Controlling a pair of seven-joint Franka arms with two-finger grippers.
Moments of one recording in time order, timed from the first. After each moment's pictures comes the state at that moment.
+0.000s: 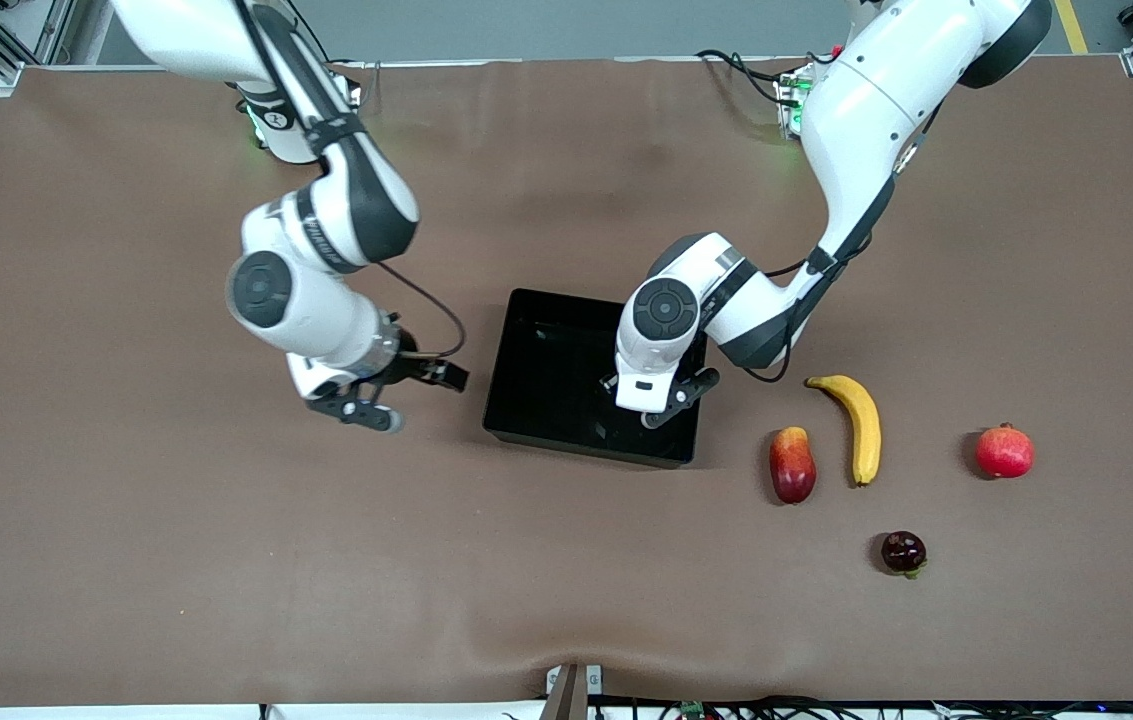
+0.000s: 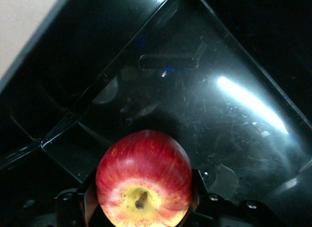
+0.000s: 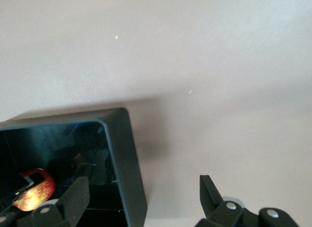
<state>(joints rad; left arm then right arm) -0.28 0.76 -0.47 -1.58 0.28 2.18 -1.43 0.47 0.38 -0.06 -1.75 0.33 2.16 0.53</state>
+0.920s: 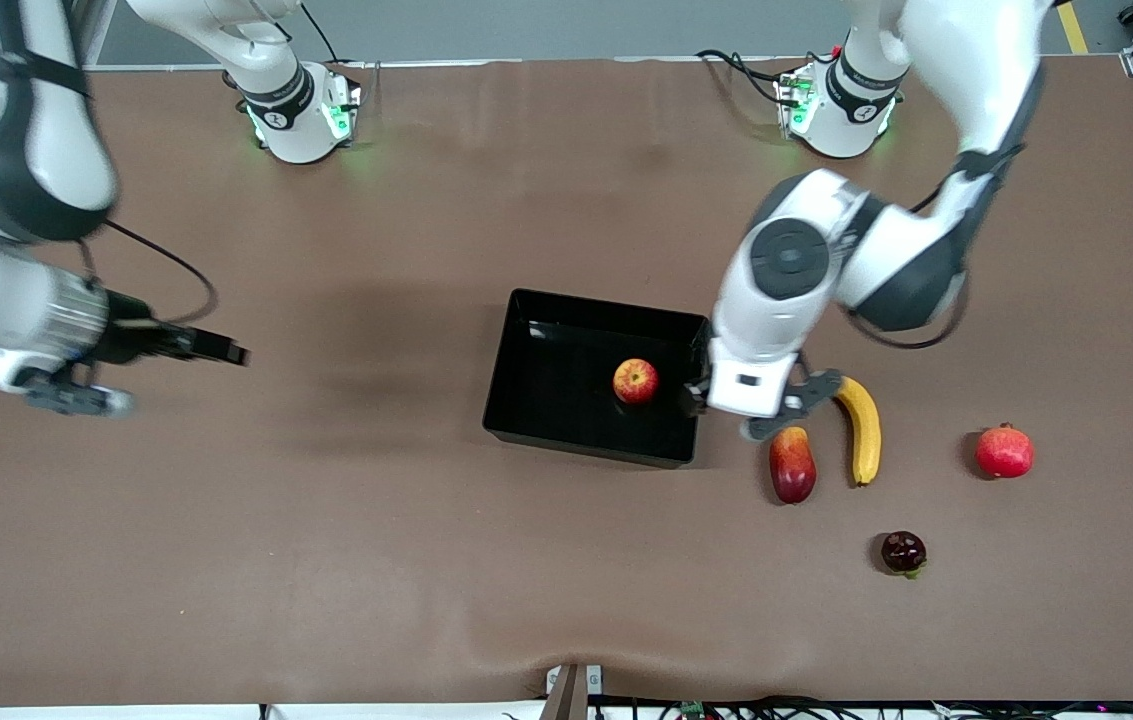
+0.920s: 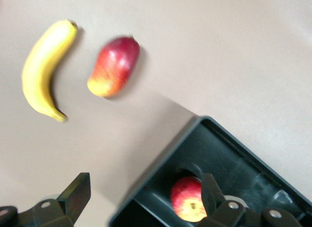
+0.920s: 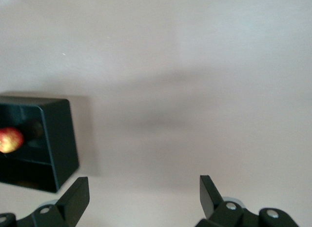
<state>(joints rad) -0.10 0.47 -0.47 -1.52 0.28 1.92 -1.12 0.04 0.14 -0.07 -1.75 0.29 1.75 0.05</state>
